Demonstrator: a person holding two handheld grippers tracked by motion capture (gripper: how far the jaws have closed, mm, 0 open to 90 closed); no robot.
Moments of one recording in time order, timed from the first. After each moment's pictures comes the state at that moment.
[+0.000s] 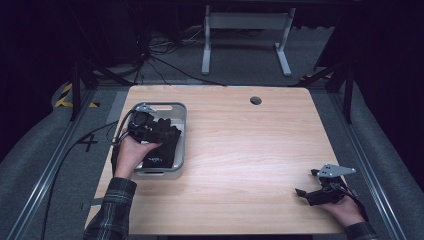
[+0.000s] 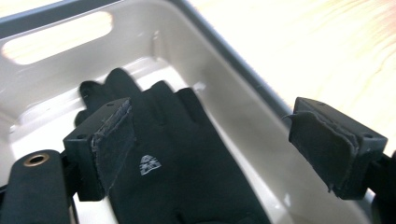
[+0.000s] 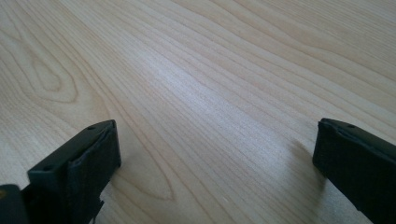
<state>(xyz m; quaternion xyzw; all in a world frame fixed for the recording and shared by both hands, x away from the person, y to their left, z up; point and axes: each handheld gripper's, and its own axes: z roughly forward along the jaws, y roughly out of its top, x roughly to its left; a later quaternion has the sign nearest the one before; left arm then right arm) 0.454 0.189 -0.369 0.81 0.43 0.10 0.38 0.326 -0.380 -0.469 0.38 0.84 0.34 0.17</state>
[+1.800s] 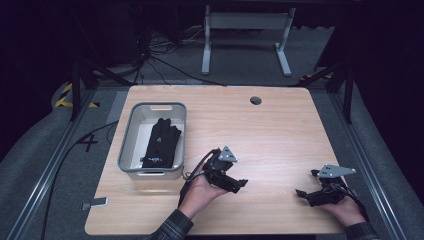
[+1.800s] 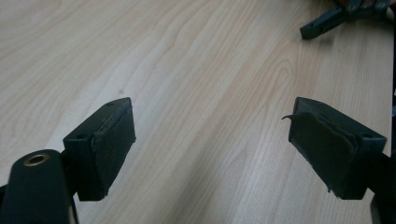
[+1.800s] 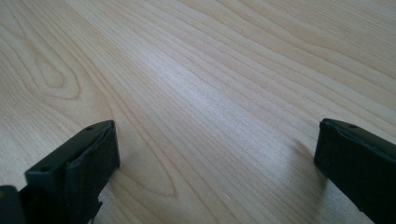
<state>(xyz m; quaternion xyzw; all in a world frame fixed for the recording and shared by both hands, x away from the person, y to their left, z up) 0.364 -0.006 -0.425 0.88 0.24 0.02 0.41 0.325 -0.380 -0.469 0.38 0.84 0.34 0.17</state>
